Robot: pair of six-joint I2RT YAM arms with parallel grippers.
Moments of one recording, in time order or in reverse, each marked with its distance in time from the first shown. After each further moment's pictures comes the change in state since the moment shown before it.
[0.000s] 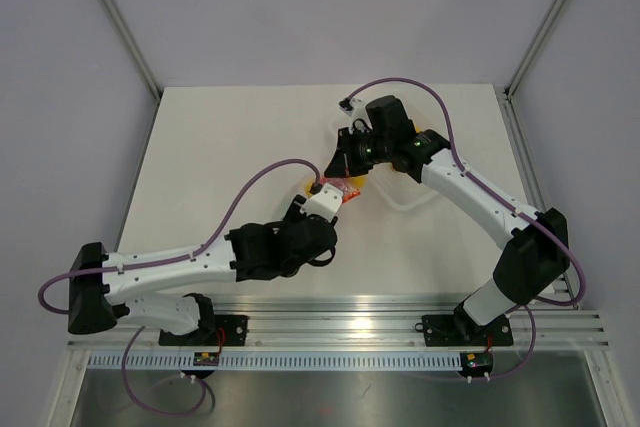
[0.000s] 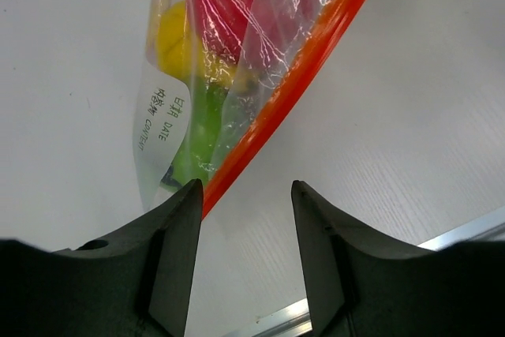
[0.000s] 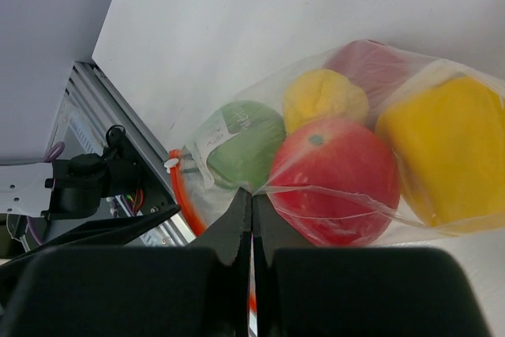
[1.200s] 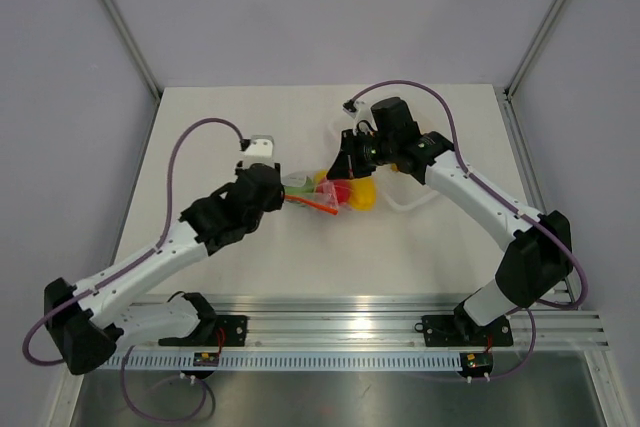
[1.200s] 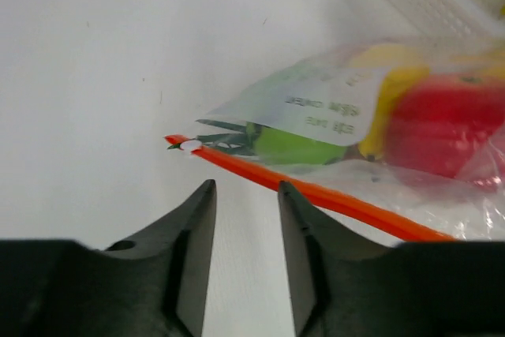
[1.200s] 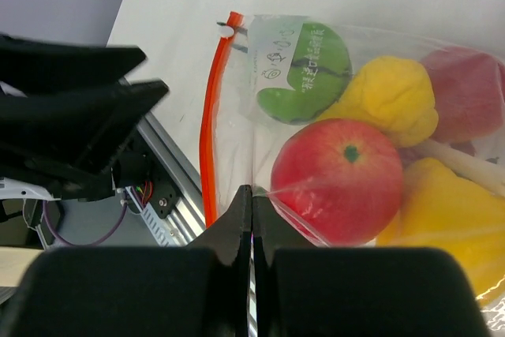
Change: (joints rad) left arm 0.417 -0.107 -0.060 0.114 0.119 -0.014; right arm -0.024 -0.020 -0.035 0.015 -0.053 0.003
